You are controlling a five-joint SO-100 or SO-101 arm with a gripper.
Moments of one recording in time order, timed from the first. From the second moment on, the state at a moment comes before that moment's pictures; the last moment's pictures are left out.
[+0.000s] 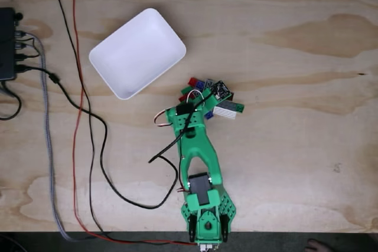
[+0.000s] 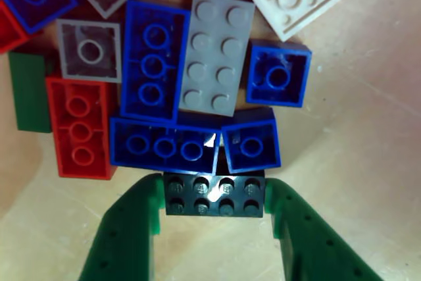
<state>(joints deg) -14.0 99.6 128.8 55.5 -21.1</state>
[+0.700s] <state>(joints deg) -23.6 101.9 84.5 82.7 -25.1</state>
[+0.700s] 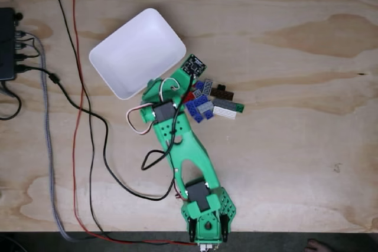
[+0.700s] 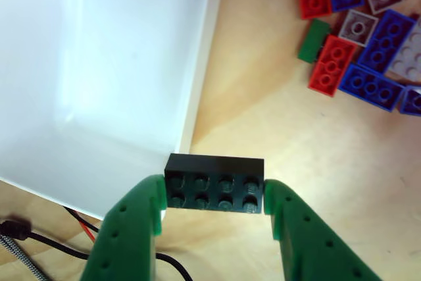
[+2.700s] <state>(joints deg) -9.2 105.9 125.5 64.2 -51.4</state>
